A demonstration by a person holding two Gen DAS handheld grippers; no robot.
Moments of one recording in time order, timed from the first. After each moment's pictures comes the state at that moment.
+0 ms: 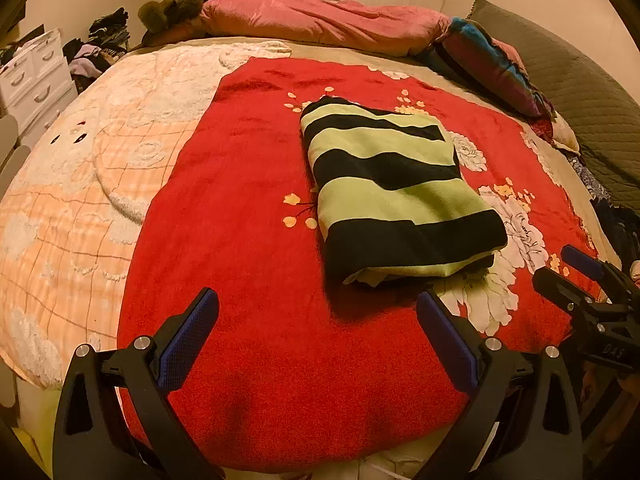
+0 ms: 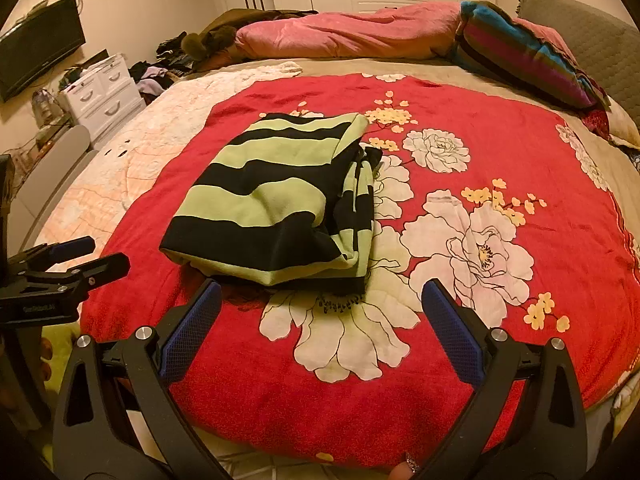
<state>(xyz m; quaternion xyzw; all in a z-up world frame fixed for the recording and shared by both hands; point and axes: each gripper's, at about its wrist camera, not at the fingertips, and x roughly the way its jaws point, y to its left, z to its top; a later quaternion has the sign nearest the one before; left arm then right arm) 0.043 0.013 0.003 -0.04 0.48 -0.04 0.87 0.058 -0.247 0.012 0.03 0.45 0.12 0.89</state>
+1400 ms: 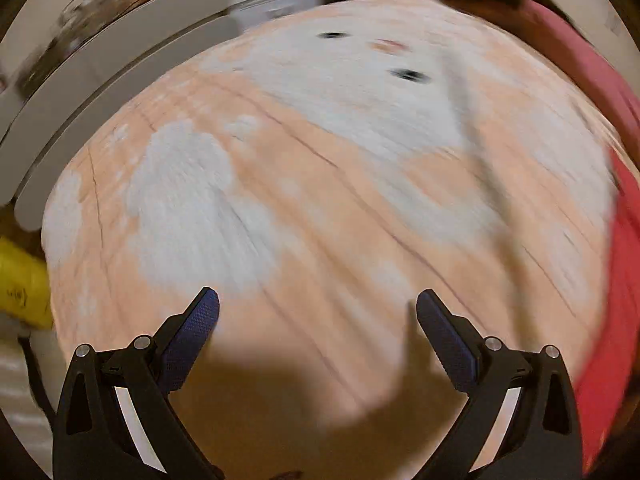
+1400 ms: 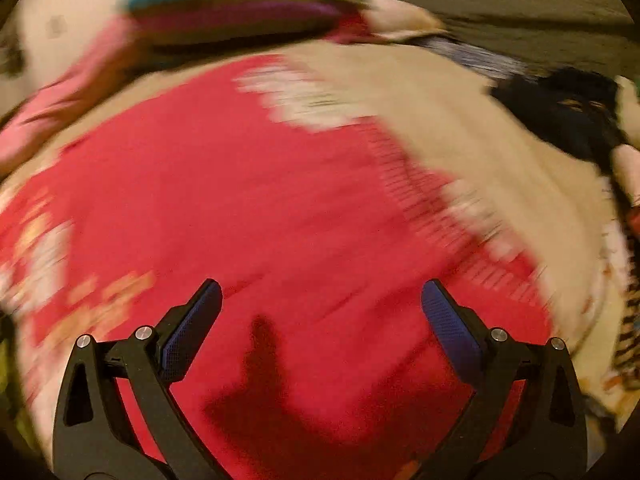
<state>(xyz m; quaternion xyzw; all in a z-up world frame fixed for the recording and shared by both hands) 0.160 0.373 -0.085 -0.17 0.51 0.36 0.76 0.170 -0.606 -0.069 0.13 0.46 -0.29 0.83</state>
